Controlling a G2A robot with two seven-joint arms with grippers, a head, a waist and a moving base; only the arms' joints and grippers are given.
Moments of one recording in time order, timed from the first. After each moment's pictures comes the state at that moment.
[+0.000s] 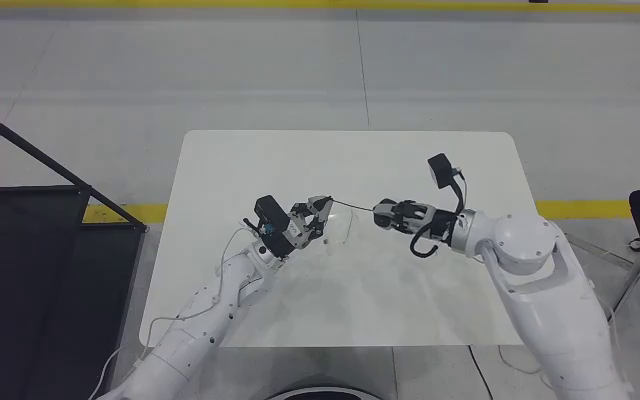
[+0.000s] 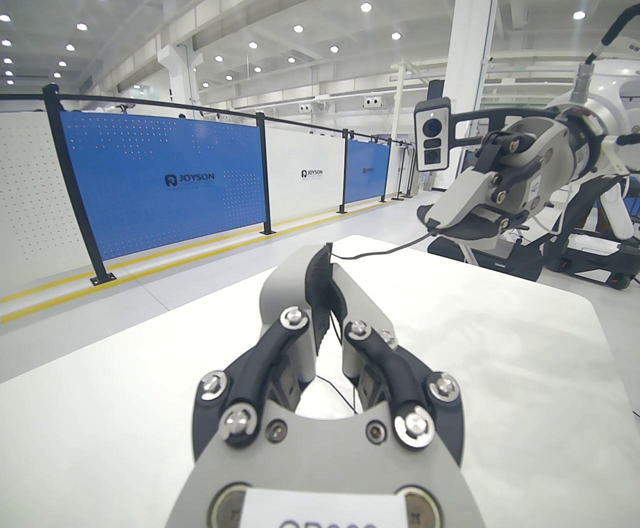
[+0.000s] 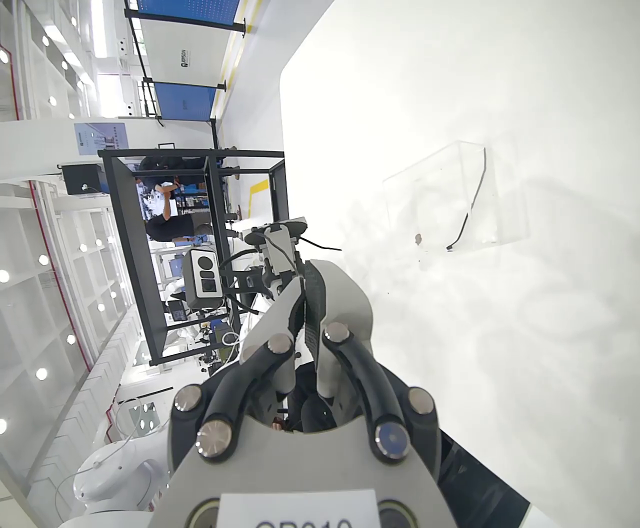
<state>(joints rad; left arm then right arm) 1.03 -1.26 -0.96 -1.22 1.29 -0.41 0.66 -0.98 -1.05 1.24 -1.72 0.14 0.38 0.90</state>
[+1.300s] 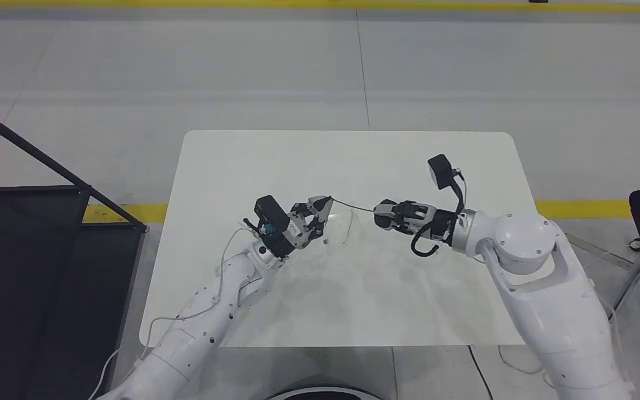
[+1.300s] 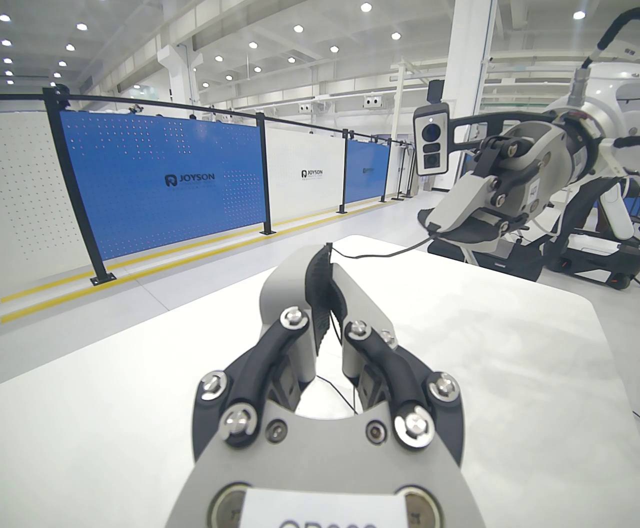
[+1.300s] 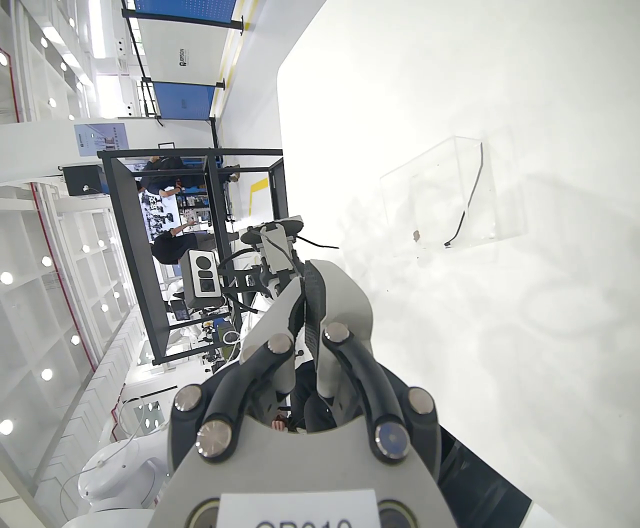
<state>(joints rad) 1.03 -1.26 -0.96 -1.22 1.29 -0.41 0.66 -0.96 -1.05 1.23 -1.71 0.16 0.38 0.89</state>
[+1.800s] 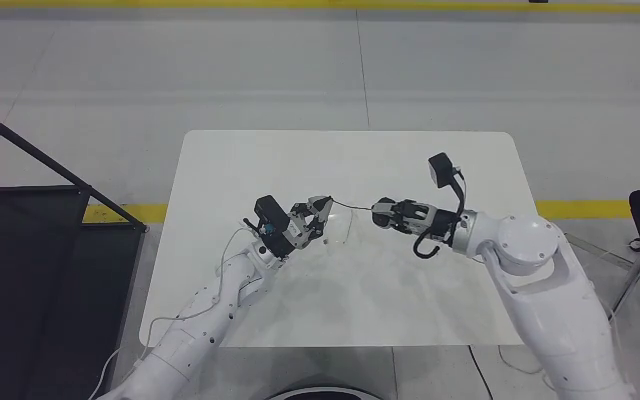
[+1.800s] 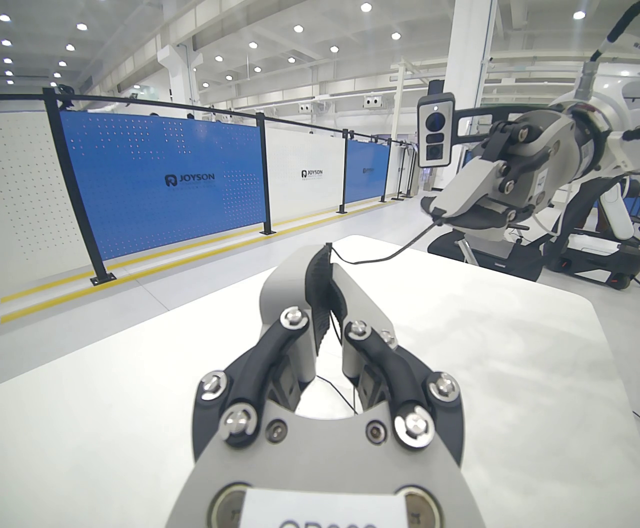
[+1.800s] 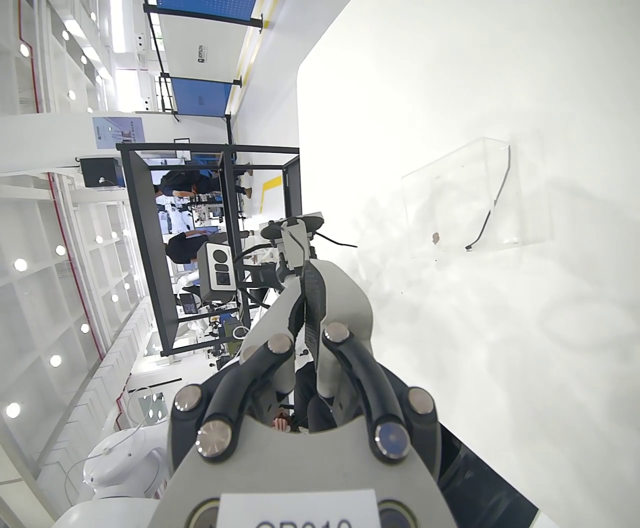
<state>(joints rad) 1.03 -1.26 -0.96 -1.22 1.29 -0.41 0.66 -0.98 -1.04 1.23 -1.72 0.20 0.32 0.88</state>
